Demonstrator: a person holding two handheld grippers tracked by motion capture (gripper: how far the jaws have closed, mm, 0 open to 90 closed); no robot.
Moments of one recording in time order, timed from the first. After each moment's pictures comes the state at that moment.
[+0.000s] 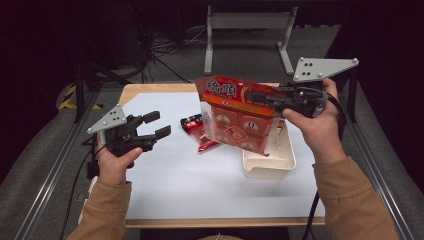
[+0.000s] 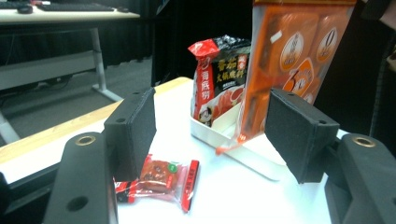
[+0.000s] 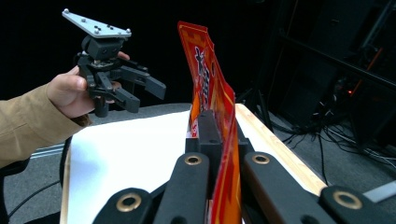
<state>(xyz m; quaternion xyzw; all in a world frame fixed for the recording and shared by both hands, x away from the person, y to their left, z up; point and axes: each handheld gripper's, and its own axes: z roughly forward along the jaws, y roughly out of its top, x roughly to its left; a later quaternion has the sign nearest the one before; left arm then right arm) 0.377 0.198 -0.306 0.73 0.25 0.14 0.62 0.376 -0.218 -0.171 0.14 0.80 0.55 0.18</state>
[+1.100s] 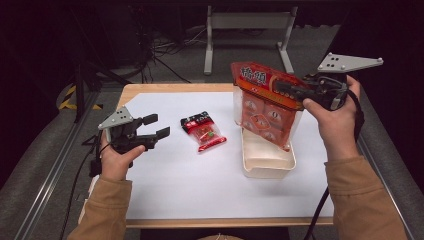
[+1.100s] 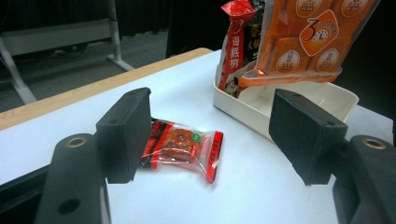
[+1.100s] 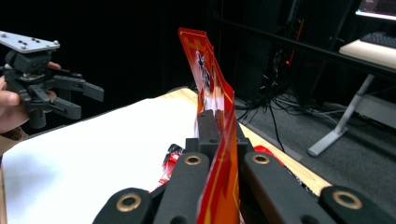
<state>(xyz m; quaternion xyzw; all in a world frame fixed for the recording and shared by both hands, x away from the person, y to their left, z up) 0.397 0.201 -0.329 0.75 0.30 0.14 0.57 0.395 -0.270 -0.184 0.26 0.77 0.53 0.23</state>
